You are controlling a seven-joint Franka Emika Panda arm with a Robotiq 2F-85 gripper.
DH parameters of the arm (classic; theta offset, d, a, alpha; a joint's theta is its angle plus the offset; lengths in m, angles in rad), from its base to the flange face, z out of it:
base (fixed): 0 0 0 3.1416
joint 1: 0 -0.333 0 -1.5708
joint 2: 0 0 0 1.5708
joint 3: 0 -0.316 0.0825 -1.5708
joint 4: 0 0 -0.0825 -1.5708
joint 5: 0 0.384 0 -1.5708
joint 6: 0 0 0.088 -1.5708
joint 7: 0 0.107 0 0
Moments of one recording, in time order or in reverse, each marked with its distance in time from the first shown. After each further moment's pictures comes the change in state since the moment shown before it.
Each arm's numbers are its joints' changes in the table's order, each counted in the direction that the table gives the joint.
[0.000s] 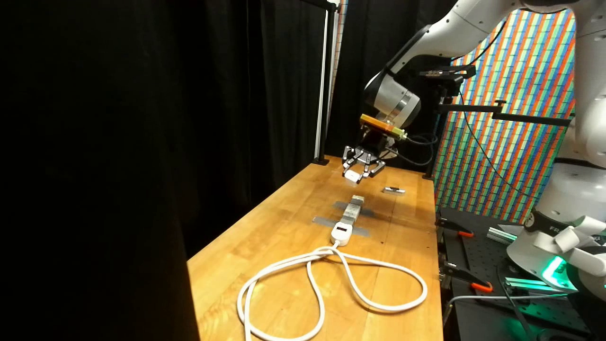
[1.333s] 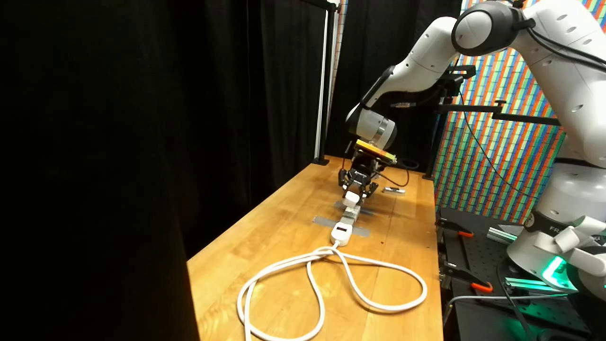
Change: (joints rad) arm 0.031 -0.369 0.025 0.313 -0.129 0.257 -0.226
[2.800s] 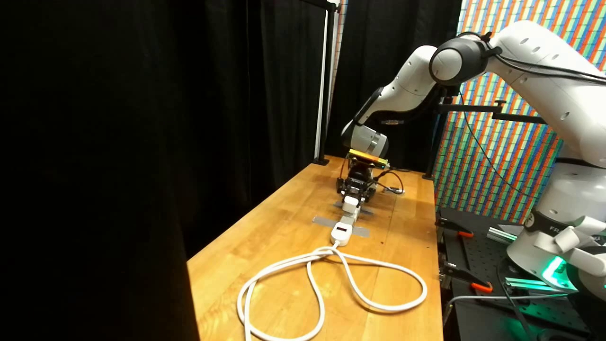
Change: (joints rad) arm 0.042 -0.226 0.013 0.221 0.016 0.233 0.109
